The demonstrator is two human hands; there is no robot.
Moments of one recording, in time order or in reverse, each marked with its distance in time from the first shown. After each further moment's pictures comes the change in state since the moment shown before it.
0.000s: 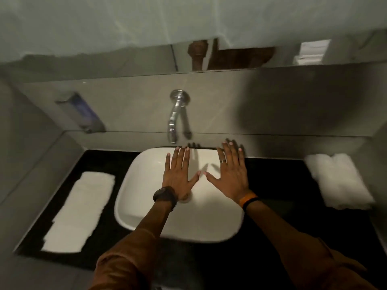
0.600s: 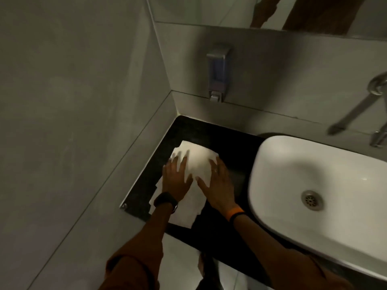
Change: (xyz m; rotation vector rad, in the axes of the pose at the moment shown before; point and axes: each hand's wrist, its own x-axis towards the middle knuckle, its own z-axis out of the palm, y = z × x) left_hand -0.175 -0.434 0.027 -0.187 -0.236 -0.474; right_hand 0.017 -0.475 0.163 0.546 -0.310 0.027
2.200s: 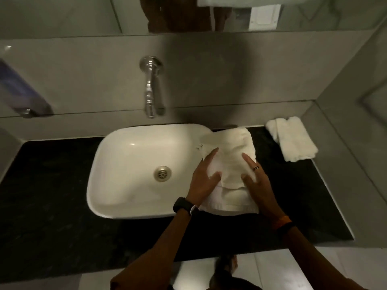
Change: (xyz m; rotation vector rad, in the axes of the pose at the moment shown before) left_hand -0.149 0.509 0.070 -0.930 -0.365 0.532; right_hand -0.256 0.323 -0.373 0.398 0.440 0.335
